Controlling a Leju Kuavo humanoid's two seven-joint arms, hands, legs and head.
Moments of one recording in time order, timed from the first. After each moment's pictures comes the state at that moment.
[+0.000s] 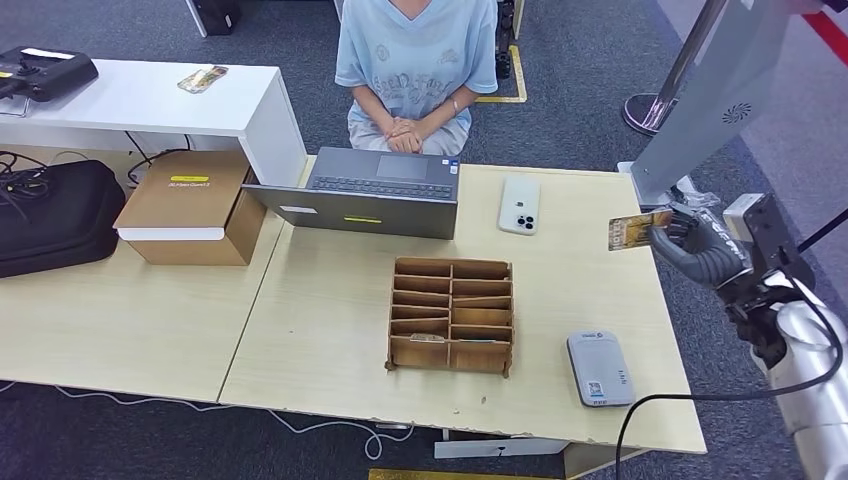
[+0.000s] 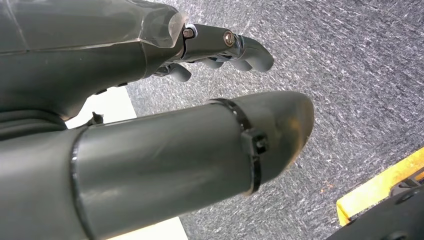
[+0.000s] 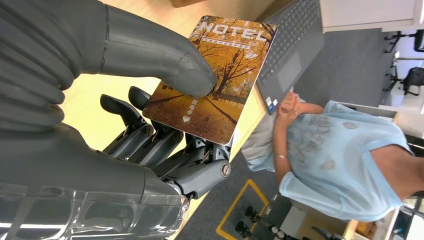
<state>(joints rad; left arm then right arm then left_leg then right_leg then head) -0.03 -0.09 0.56 -0.22 -1.45 -0.01 0.00 -0.41 -0.61 0.10 -1.12 -0.23 0.54 -0.20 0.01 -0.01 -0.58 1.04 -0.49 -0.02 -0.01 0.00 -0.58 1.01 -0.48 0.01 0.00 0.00</state>
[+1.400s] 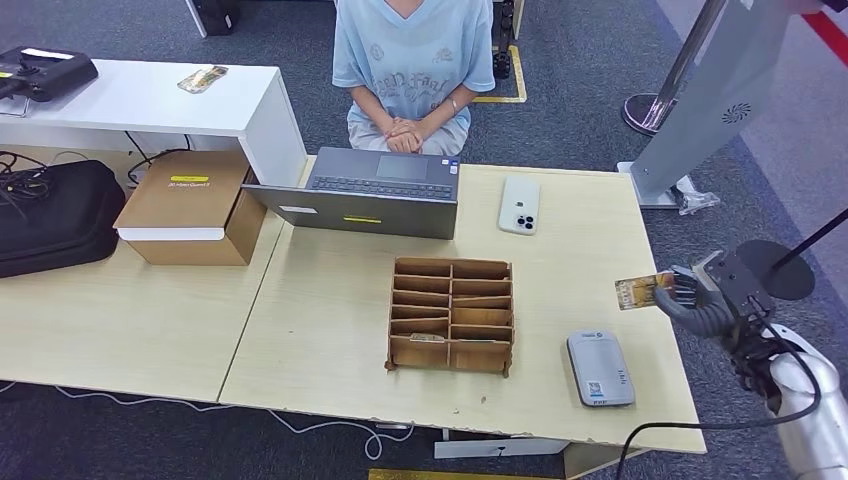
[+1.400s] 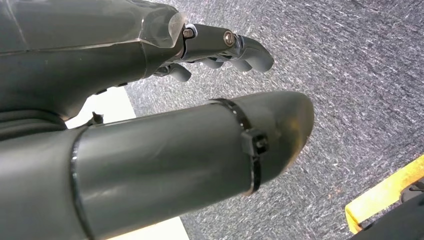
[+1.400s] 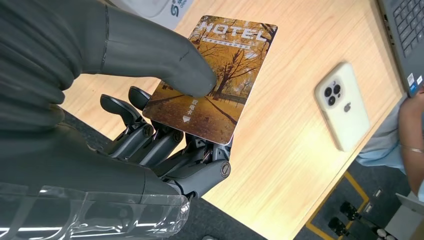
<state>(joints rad) -0.03 -0.08 0.56 -0.22 -1.49 -0.01 0.00 -0.26 -0.58 -0.02 -1.05 0.01 0.51 -0.13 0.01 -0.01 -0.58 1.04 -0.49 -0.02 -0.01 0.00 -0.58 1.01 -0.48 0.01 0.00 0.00</state>
